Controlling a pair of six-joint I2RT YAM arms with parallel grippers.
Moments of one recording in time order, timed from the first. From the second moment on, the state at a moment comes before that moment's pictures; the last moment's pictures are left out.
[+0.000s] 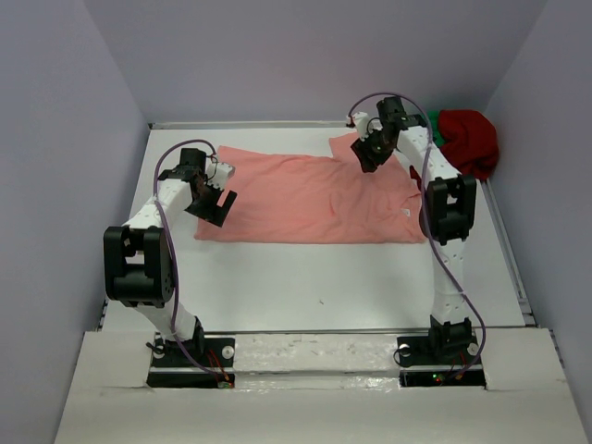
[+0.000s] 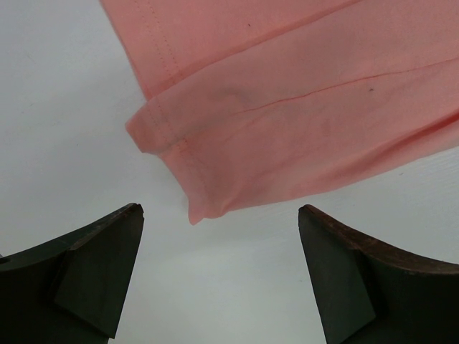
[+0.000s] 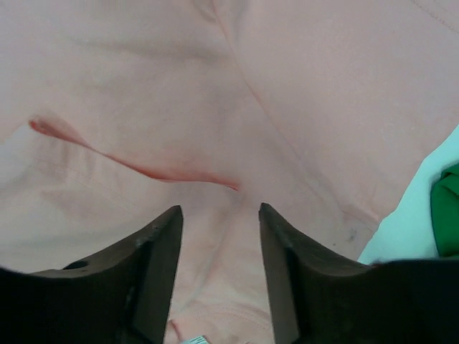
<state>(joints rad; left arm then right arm) -0.07 1.64 1.19 -0.70 0.06 0.39 0.19 2.37 2.21 -0.90 -0.27 -0.60</state>
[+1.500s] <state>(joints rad) -0.07 1.63 1.18 -0.69 0.07 0.39 0.38 2.40 2.19 -1.07 -0.39 -0.63</state>
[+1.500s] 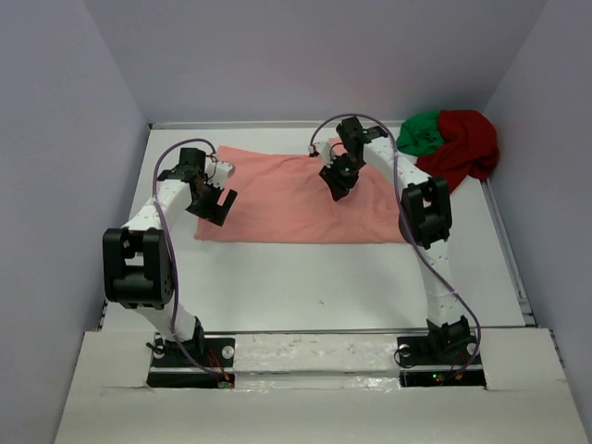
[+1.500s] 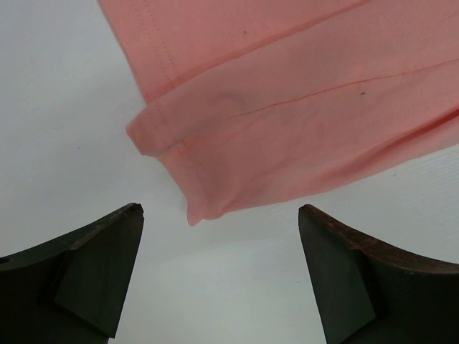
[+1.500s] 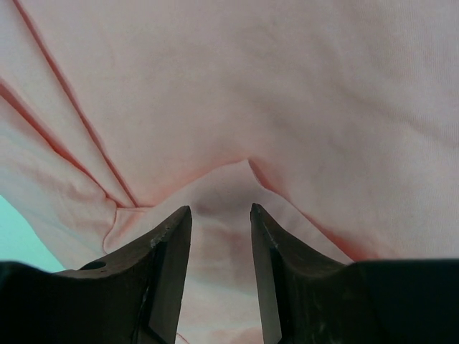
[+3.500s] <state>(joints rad) -0.07 1.62 1.16 -0.69 0.09 0.39 0.41 2.45 2.27 -1.06 -0.36 -0.63</state>
